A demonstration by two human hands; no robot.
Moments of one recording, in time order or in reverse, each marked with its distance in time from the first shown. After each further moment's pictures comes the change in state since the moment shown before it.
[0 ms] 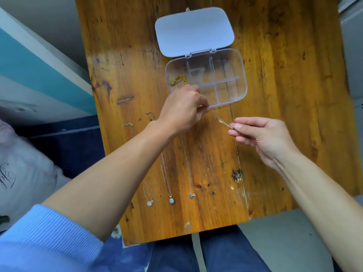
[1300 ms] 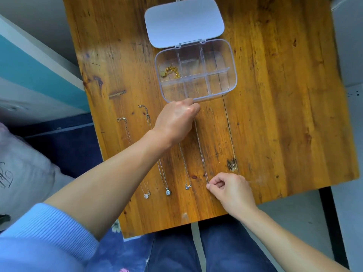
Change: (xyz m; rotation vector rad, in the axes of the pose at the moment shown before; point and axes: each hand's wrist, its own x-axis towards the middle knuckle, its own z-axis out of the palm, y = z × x) left_hand -0.026 -0.002 0.034 0.157 -0.053 0.090; right_hand -0.074 0.134 0.000 -1.018 -0.040 -0.143
